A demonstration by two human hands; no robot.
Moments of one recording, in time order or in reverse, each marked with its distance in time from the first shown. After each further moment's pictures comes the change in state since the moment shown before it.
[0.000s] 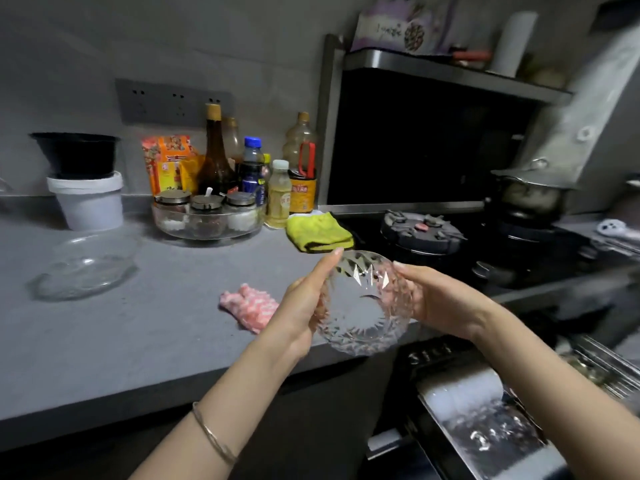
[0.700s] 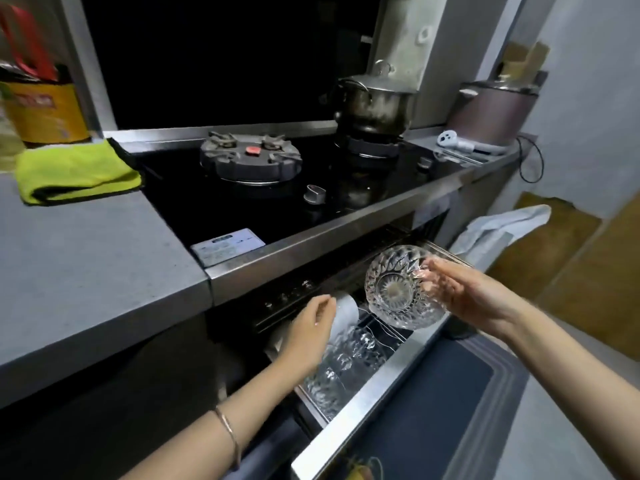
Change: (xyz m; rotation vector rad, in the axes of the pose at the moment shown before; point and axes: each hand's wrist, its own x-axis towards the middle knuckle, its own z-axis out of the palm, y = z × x) left_hand 0.083 -0.243 0.224 0.626 -0.330 0.033; right_hand -0.186 0.093 -0.267 0.253 0.843 0.095
